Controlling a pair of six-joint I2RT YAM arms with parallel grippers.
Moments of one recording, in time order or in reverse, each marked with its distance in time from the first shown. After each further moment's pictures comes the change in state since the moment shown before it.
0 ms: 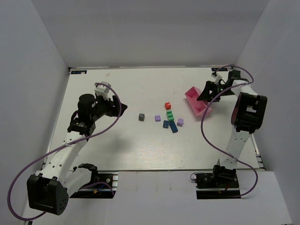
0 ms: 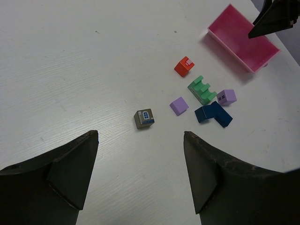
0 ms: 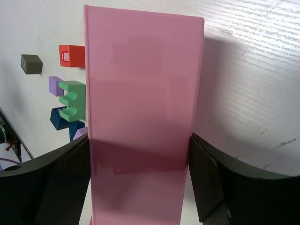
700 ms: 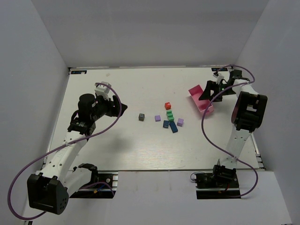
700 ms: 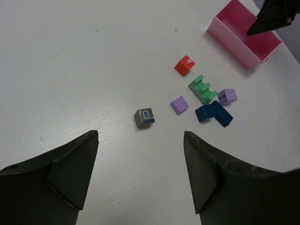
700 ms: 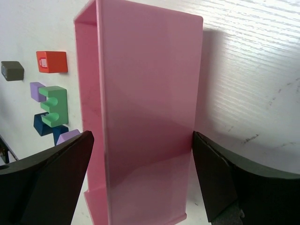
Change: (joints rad) left arm 0.000 0.007 0.000 0.000 0.002 0.003; right arm -0.019 0.060 0.066 -0.016 0.038 -0.008
